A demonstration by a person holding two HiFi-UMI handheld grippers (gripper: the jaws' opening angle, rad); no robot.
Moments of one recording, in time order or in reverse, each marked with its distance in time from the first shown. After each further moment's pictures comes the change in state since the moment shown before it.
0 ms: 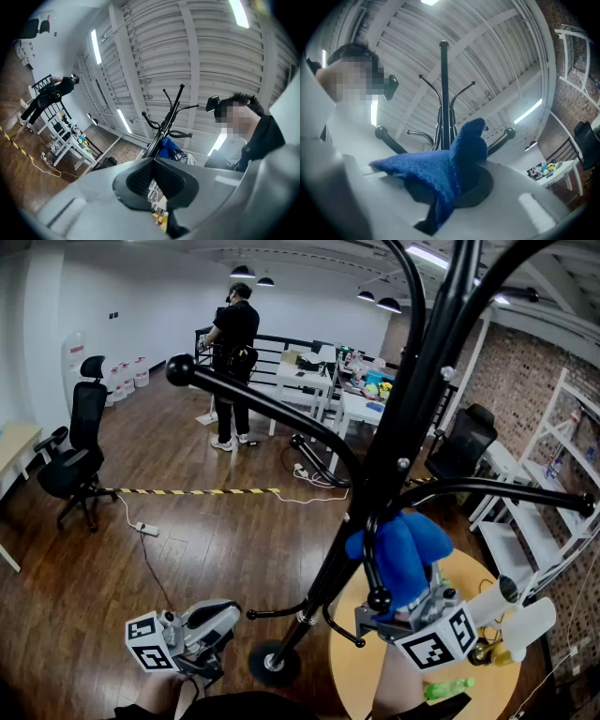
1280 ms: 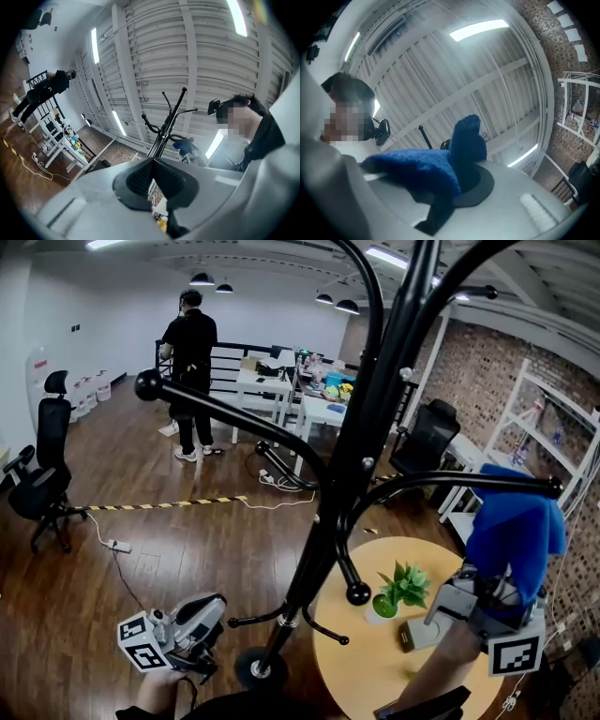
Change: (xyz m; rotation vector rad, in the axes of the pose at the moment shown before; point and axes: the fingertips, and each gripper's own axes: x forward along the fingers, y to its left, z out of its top) left arm 0.014 0.015 0.012 -0.008 -0.033 -0.060; right arm -0.049 0.017 0.197 -0.217 -0.388 -0.123
